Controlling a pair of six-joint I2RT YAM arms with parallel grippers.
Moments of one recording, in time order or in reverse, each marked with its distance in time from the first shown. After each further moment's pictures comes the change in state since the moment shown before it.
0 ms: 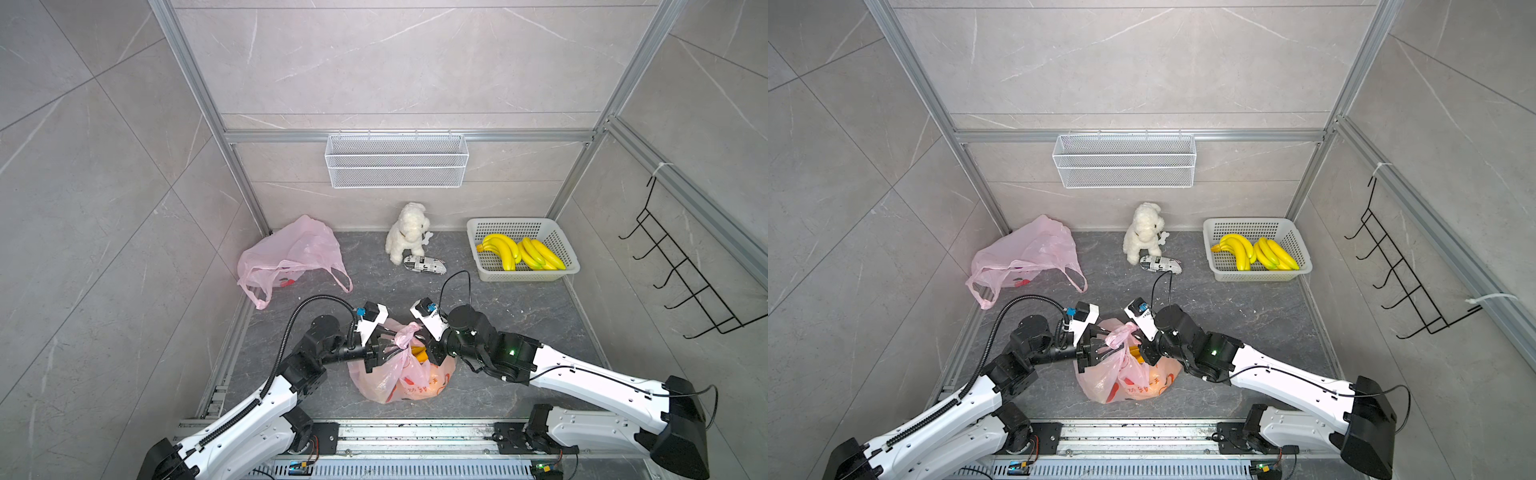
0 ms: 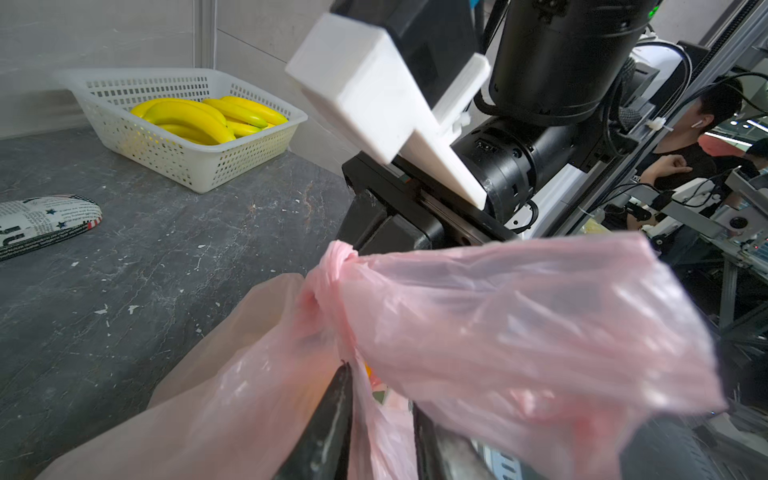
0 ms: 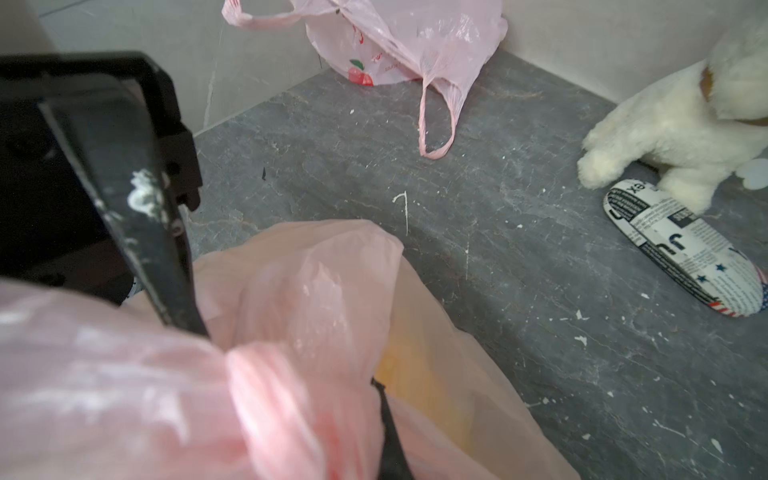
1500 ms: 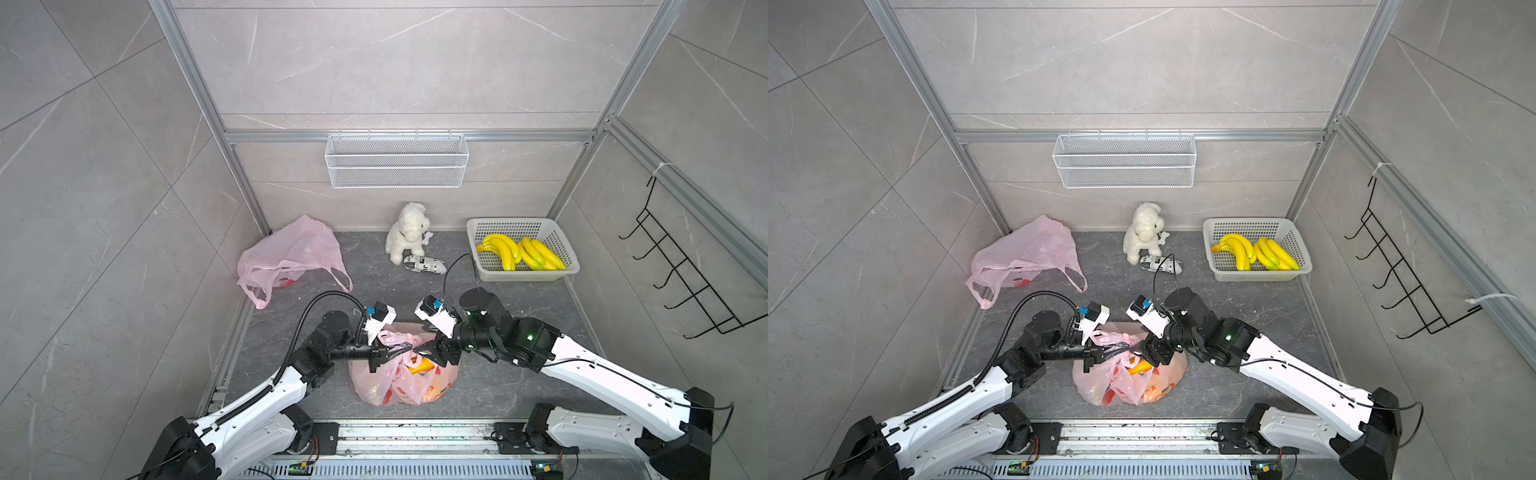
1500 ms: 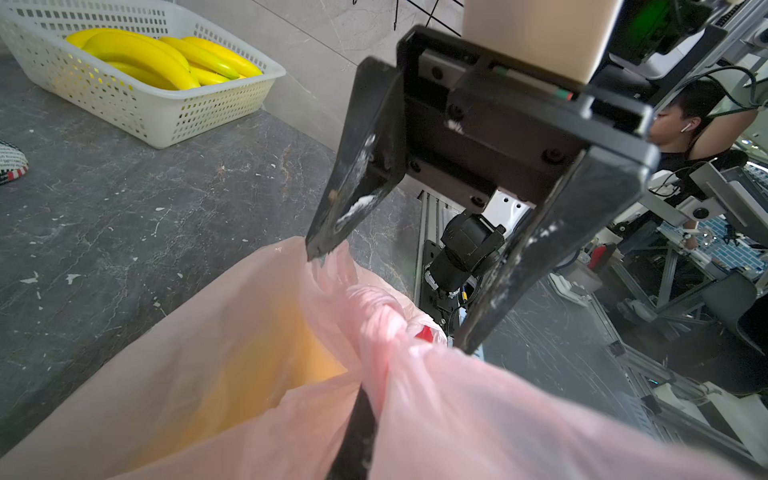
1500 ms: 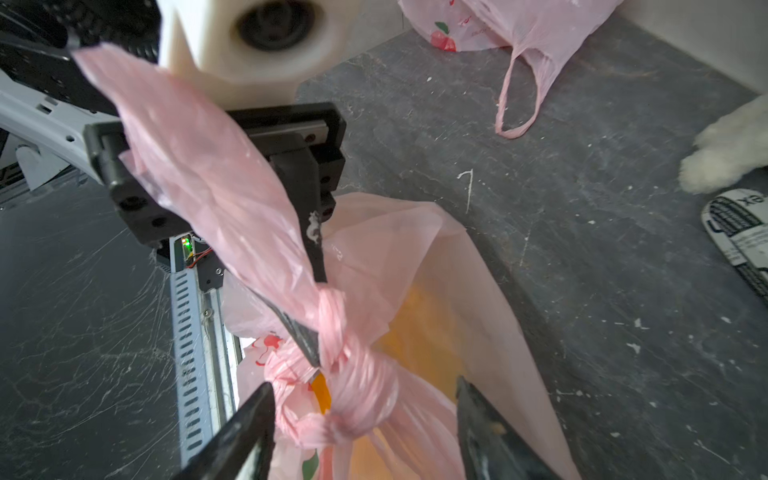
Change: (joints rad) left arm 0.000 0.126 0.015 0.025 0.095 0.003; right arm -0.102 -0.013 0.166 -0.327 -0.341 -0.171
